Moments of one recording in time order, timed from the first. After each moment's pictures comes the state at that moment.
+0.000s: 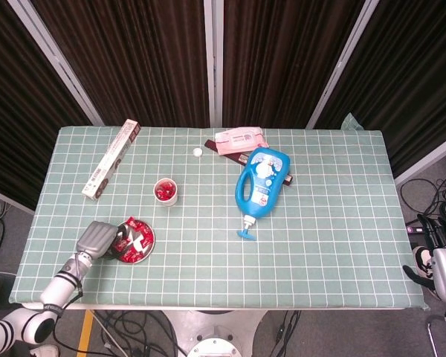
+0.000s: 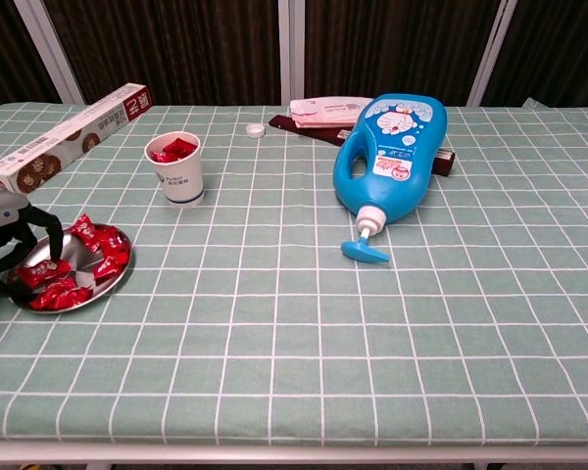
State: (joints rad) left arm -0.51 -1.46 0.01 -1.31 1.31 0.90 0.12; right arm 0.03 -1.04 0.07 -1.64 -1.47 1.50 -0.05
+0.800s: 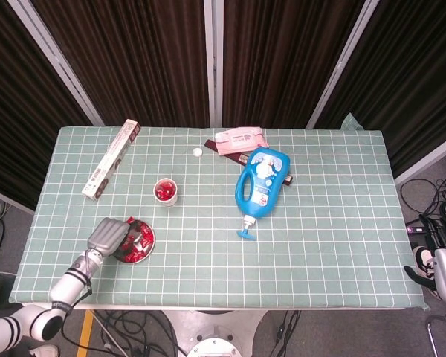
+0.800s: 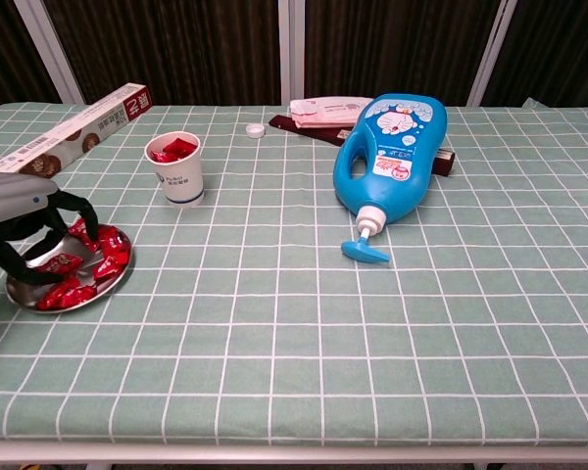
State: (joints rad) left arm -0.54 -1.47 -0.03 -1.37 1.31 0.90 0.14; right arm 0.03 -1.03 0.07 -1.64 -1.46 1.50 -0.05
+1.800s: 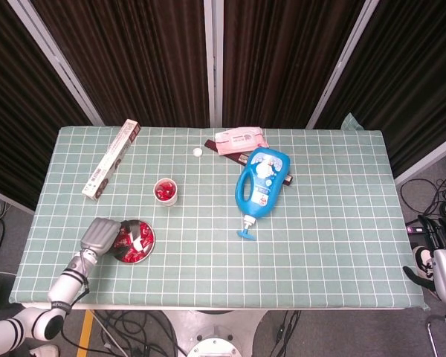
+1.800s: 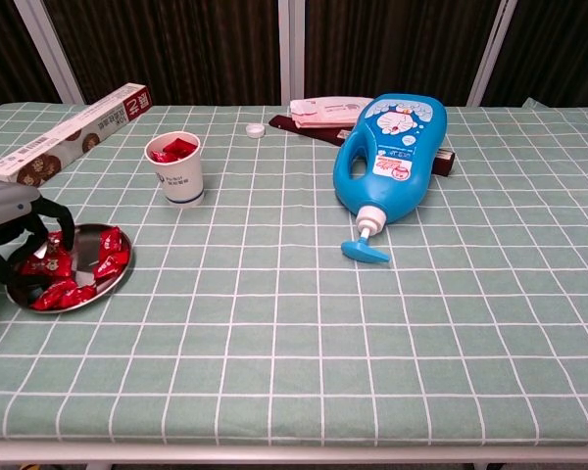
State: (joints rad) left arm -0.52 -1.51 -0.02 -1.28 1.26 0.92 0.16; right arm 0.03 -1.03 0.07 -1.65 -1.47 1.51 -0.05
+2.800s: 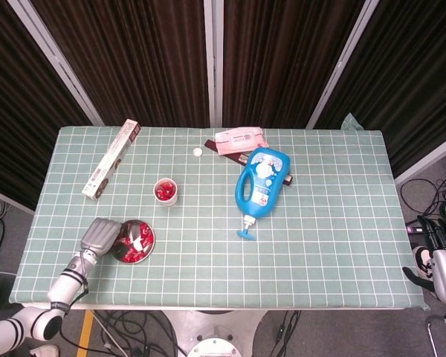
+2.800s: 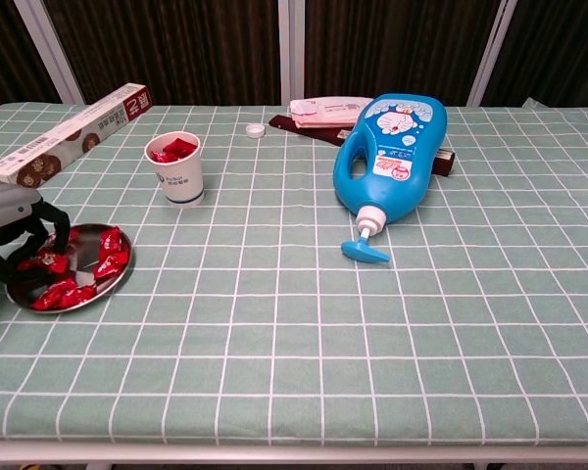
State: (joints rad) left arm -0.51 -1.52 -0.01 -1.24 1.31 0.94 0.14; right arm 0.03 -1.03 0.07 -1.67 -1.47 1.51 -0.07
